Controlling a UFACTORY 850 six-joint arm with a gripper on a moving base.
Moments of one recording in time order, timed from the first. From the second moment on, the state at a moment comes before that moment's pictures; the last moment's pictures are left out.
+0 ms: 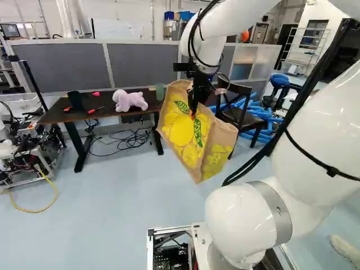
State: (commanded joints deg) arm 3.0 6.2 -53.6 3.3 -50.5 -16.8
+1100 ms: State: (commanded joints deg) arm 3.0 6.7 -63.6 2.7 -66.0 -16.8
